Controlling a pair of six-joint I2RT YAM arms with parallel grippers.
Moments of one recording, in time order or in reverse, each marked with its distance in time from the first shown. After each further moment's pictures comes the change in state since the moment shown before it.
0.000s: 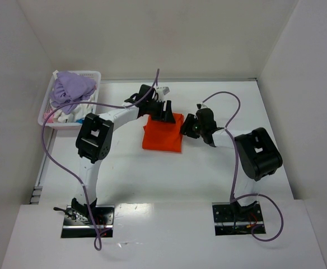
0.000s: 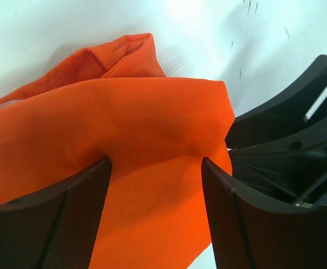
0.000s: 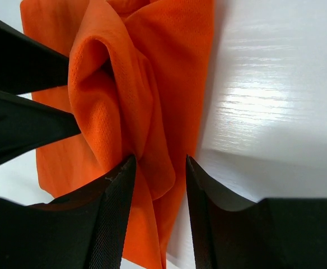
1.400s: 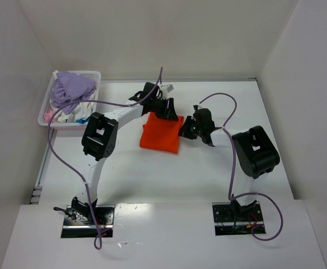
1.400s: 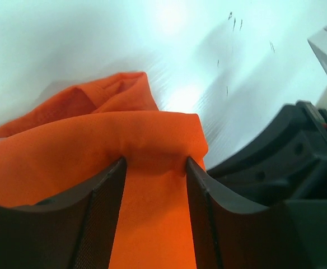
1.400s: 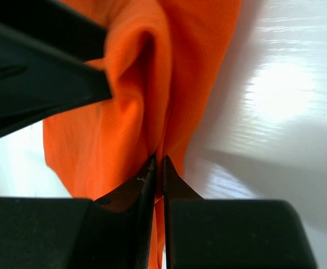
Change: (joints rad) left arm -0.012 0.089 0.132 -0.024 0.035 -0.032; right arm 0.012 0.048 0.019 0.011 -0.089 0.029
